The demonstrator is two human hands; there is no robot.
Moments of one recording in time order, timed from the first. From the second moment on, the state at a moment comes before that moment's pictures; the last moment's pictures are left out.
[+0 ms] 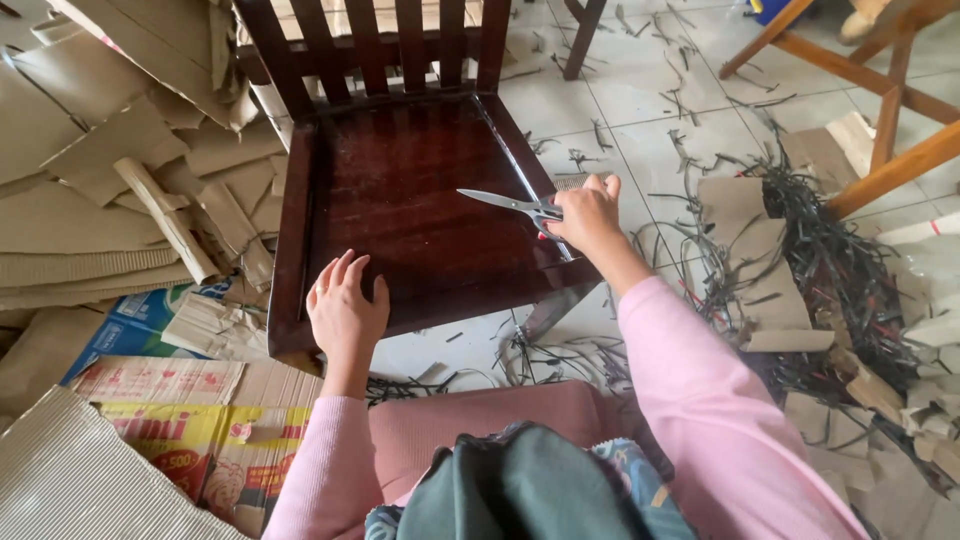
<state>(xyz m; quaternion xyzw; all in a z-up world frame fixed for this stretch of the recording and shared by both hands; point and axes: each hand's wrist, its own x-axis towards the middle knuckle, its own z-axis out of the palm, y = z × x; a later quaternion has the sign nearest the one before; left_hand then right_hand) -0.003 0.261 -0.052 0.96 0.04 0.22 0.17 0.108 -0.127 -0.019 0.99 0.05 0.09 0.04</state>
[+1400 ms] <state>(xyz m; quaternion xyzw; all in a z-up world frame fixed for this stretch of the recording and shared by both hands) -0.295 0.455 -0.280 0.81 0.44 0.24 0.30 -0.008 0.238 -0.005 0.86 0.51 0.04 -0.01</state>
